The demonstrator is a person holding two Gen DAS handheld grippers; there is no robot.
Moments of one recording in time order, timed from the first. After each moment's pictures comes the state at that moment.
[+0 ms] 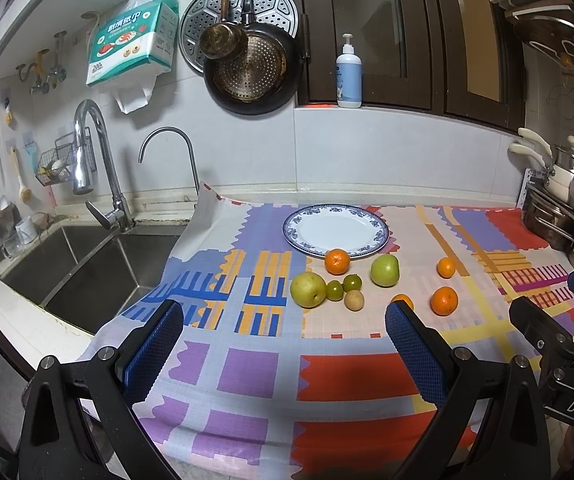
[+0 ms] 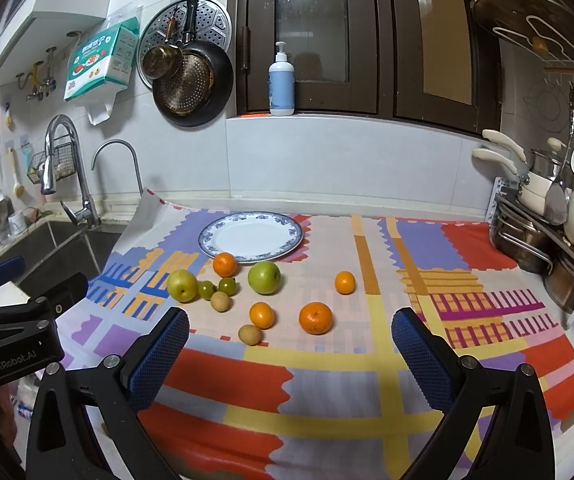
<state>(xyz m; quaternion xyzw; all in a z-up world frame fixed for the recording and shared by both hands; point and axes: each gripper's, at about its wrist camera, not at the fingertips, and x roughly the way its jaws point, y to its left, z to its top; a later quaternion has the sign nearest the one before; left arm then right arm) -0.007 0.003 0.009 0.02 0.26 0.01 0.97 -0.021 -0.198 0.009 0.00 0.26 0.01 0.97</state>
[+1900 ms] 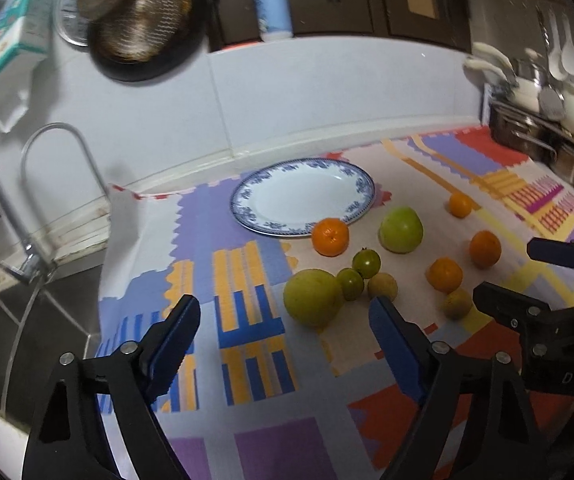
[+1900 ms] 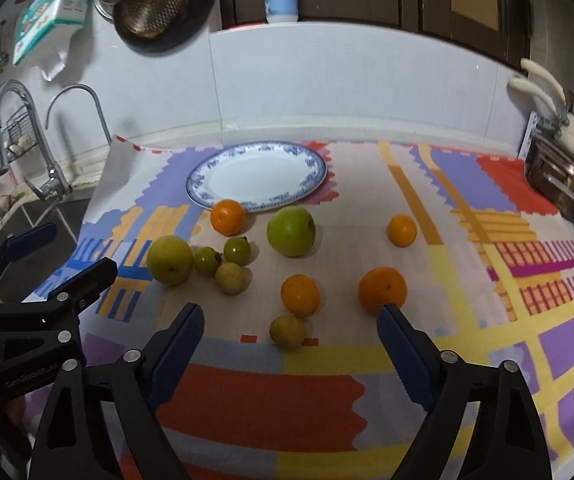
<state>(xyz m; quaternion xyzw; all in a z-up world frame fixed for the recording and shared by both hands) 0.132 0.019 -0.059 0.14 0.32 -0.15 0.93 0.086 -0.145 -0.057 0.04 0.38 -0.02 0.92</state>
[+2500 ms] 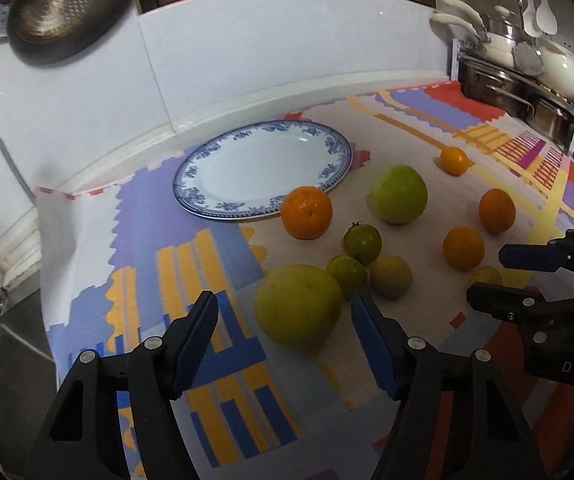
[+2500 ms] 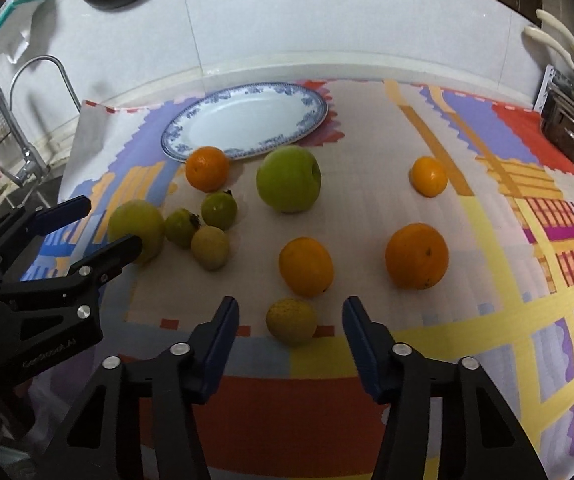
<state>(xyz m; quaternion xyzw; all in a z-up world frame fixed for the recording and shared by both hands) 0.188 0.002 -0.103 0.17 0.36 -0.23 0.89 0.125 -0.144 -0.103 0.06 0.46 -0.02 0.88</state>
